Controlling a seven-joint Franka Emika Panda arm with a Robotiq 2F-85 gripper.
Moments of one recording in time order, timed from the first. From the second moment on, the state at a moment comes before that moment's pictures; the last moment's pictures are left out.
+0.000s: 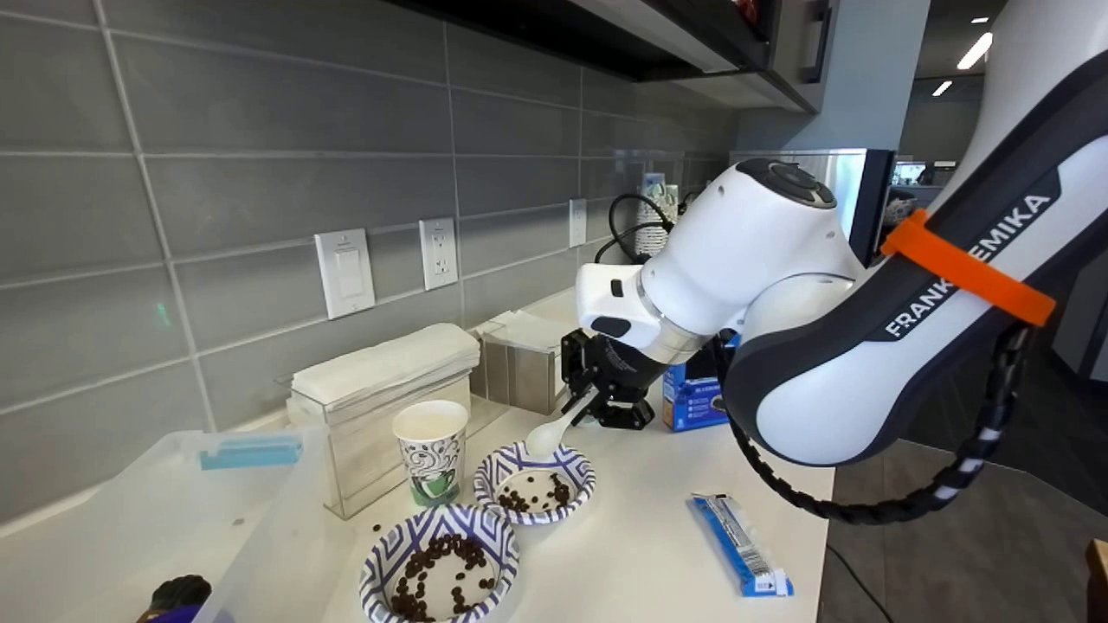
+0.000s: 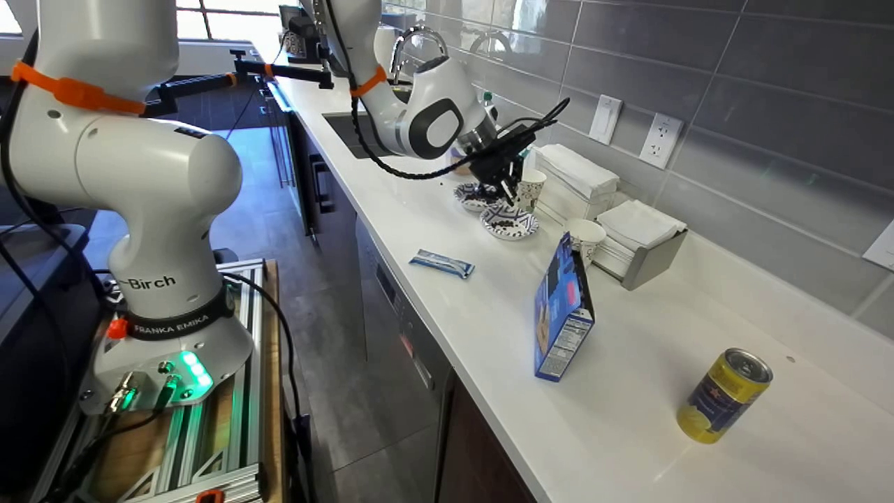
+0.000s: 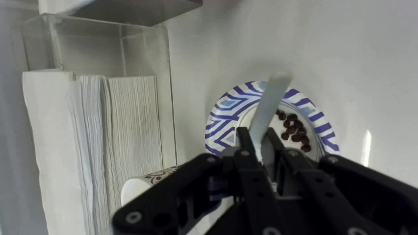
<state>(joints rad) 1.13 0.39 -0.87 -2.37 0.06 3.23 -1.29</state>
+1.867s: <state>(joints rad) 0.84 -0.02 -0.66 -2.18 0.01 2.15 -0.98</state>
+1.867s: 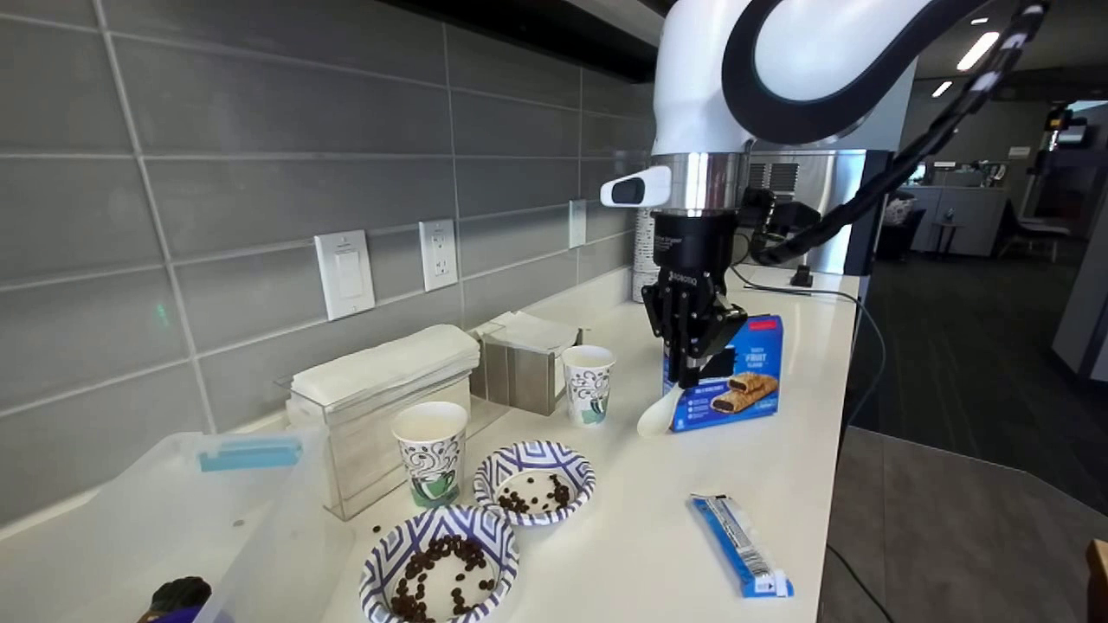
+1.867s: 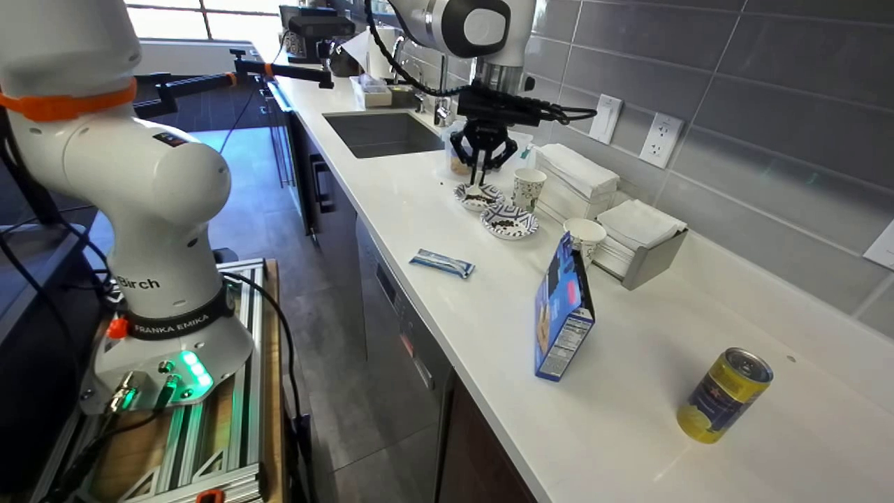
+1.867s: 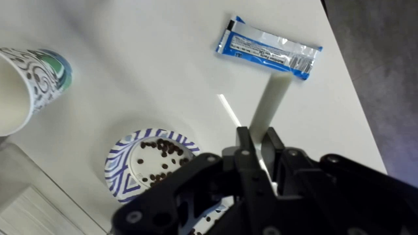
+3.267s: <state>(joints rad) 0.10 0.07 -0.08 -2.21 0.54 2.07 -1.93</state>
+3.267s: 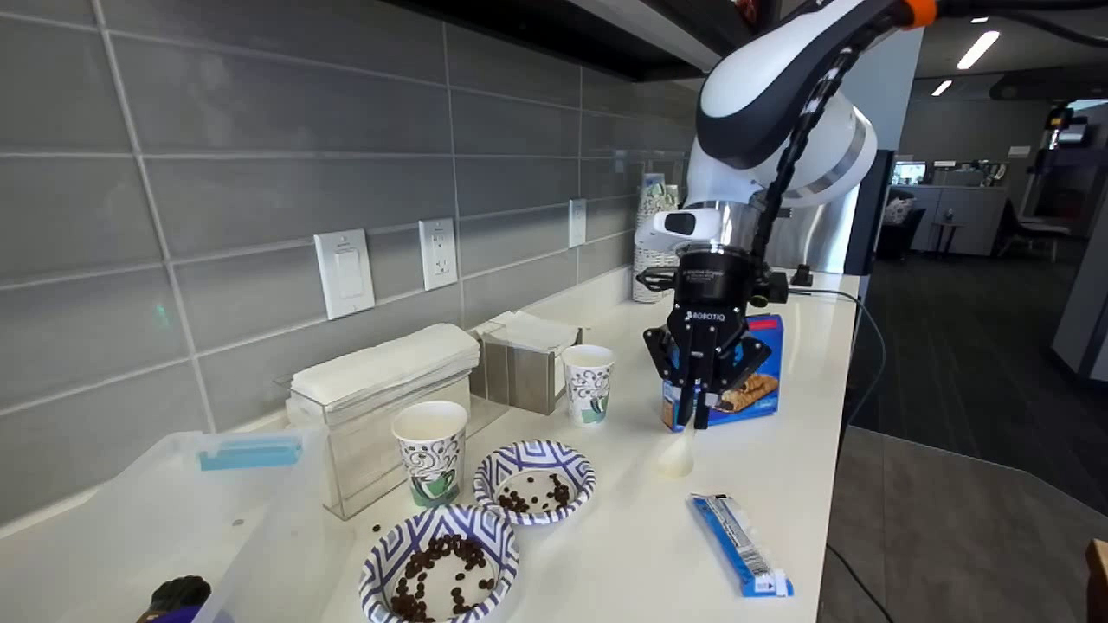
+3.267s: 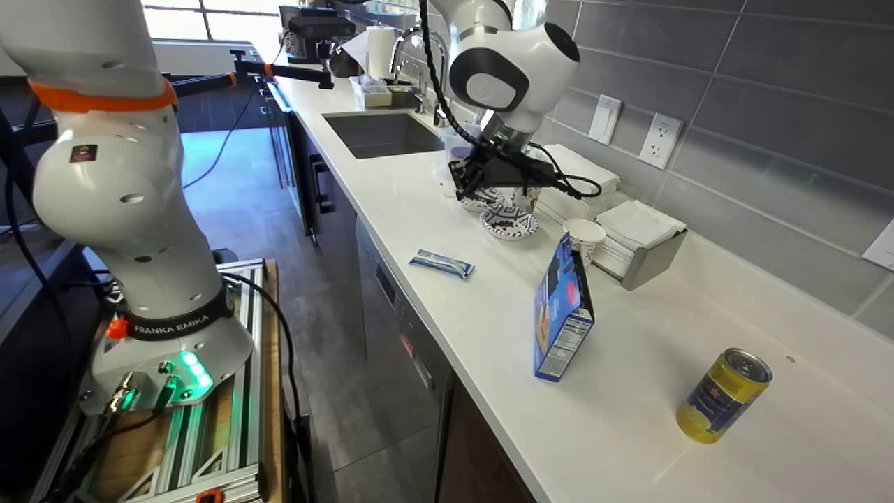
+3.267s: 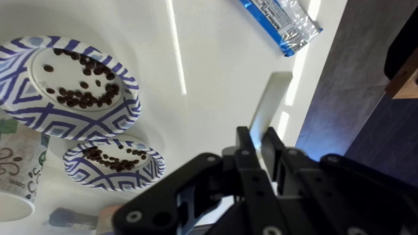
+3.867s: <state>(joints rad) 0.03 0.18 -0.04 -2.24 0.57 2.16 -2.14</state>
